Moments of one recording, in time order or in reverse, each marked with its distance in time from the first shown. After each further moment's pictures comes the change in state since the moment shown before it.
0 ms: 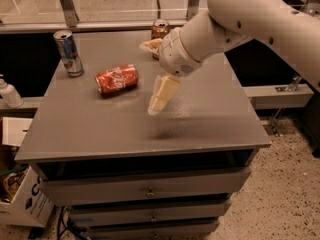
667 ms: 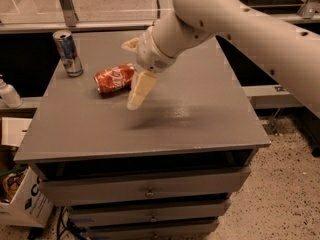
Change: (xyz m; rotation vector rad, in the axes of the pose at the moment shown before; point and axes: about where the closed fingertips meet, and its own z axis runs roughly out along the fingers) arm -0.018 -0.029 0.051 -0.025 0.019 0.013
